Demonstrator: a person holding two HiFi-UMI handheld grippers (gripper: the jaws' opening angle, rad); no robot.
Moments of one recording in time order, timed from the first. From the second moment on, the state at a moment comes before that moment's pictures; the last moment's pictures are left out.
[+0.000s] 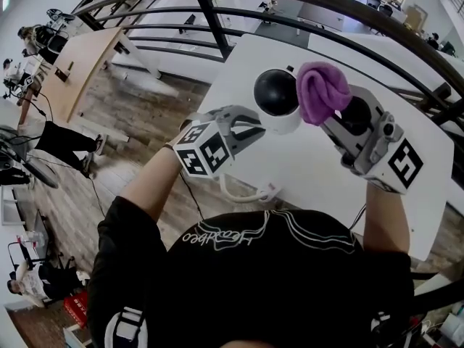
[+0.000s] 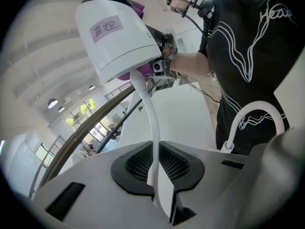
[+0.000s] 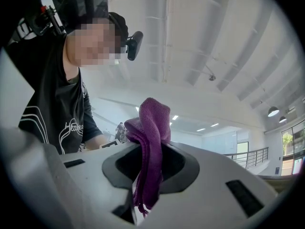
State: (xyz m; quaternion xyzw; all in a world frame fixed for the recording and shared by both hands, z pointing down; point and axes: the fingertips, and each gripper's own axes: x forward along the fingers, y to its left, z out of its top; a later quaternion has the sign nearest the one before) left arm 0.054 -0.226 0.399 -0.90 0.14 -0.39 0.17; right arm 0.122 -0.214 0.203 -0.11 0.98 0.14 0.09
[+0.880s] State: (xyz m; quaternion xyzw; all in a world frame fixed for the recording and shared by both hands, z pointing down) left arm 0.052 -0.221 0.402 -0.90 0.13 -0.37 0.16; right arm 0.115 -0.172 0.271 -0.15 0.97 0.18 -0.02
